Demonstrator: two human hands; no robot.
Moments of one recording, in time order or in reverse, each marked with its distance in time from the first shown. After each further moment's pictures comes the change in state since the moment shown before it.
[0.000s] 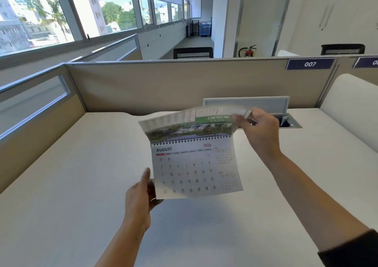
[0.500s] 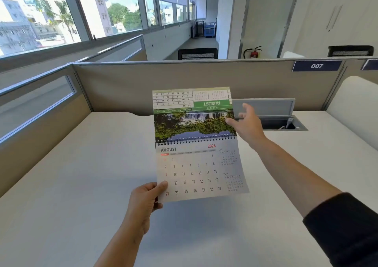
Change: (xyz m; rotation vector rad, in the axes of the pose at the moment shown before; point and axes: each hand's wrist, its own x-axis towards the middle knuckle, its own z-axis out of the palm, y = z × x) left_hand -0.006 0.004 -0.009 0.205 -0.123 0.007; right_hand 0.035 0.035 0.046 -0.083 -0.232 0.411
